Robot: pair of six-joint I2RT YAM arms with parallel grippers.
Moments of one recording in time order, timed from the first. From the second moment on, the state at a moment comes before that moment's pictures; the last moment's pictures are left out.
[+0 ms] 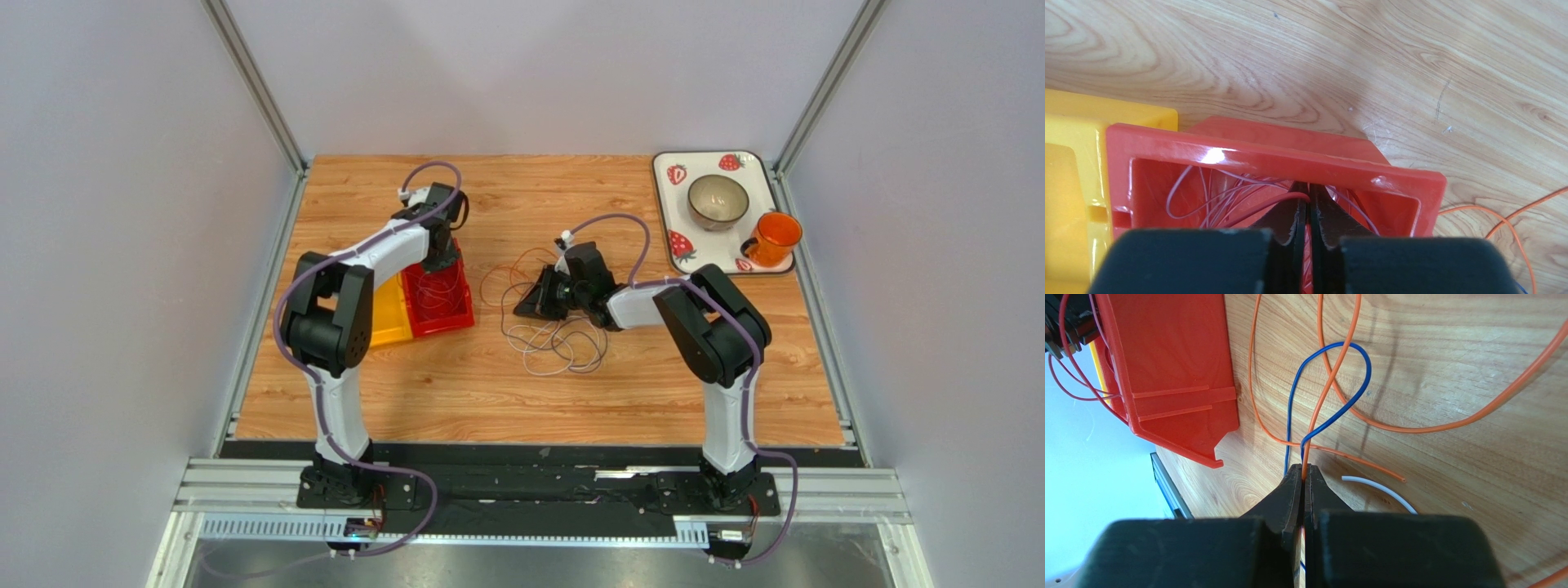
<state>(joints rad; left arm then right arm) -0.33 1.96 1.41 -0.52 -0.35 -0.66 0.57 2.01 1.01 0.38 -0.42 0.88</state>
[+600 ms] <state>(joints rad) -0.47 1.72 1.41 -0.57 -0.53 -0.58 0.57 2.01 1.01 0.42 -0.44 0.88</state>
